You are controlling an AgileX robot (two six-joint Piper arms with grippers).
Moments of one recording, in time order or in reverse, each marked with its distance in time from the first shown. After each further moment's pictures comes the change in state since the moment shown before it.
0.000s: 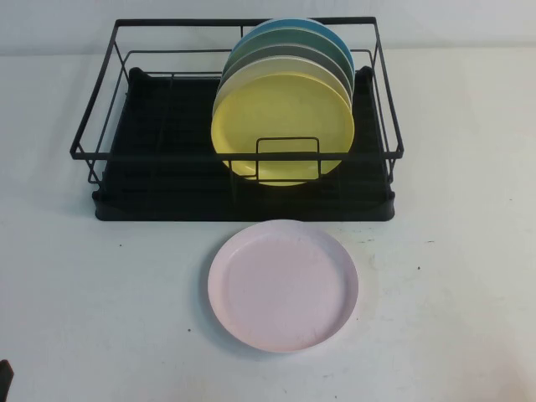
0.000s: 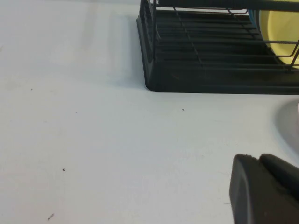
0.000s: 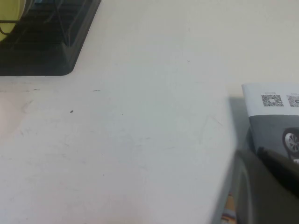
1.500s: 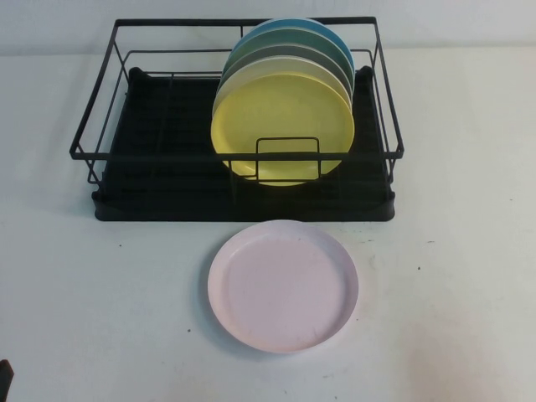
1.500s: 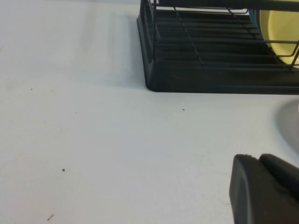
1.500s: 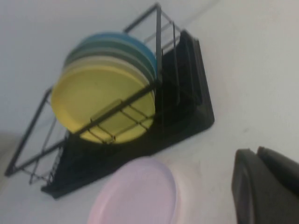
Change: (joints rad) right arm 0.000 0.209 -0.197 0.718 -0.001 0.000; left arm 0.000 0.000 0.000 0.000 0.000 0.000
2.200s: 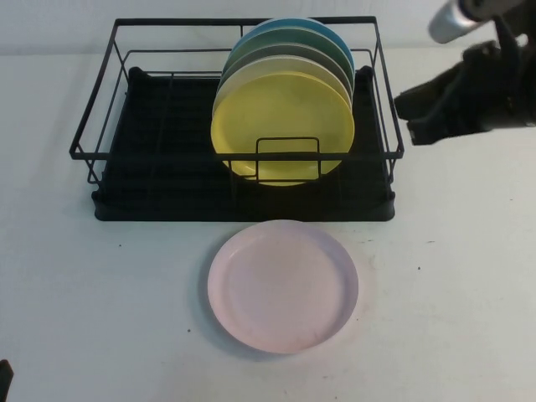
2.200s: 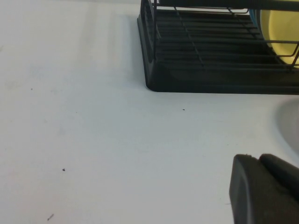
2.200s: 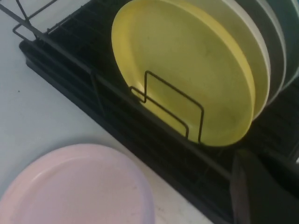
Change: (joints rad) right arm 0.308 1.232 -1.044 -0.185 0.216 -0.687; left arm 0.000 0.000 0.000 0.000 0.000 0.000
